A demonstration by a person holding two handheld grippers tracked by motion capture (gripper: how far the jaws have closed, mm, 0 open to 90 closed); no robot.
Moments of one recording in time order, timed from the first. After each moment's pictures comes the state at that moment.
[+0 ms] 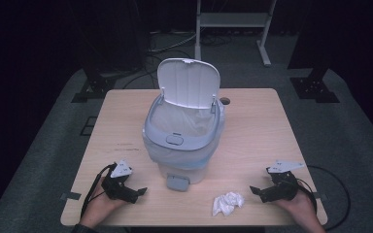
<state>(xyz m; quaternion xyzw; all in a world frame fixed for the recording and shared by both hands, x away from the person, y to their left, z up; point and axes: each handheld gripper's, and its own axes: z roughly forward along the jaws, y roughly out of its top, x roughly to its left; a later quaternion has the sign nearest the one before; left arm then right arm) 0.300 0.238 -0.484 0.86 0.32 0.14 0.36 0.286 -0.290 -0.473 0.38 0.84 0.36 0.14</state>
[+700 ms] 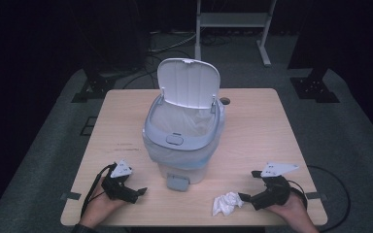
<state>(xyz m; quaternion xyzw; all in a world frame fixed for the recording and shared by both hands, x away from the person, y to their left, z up) 0.300 0.237 -0.484 0.86 0.32 0.14 0.36 0.268 -0.254 -0.450 0.32 0.84 0.43 0.08</state>
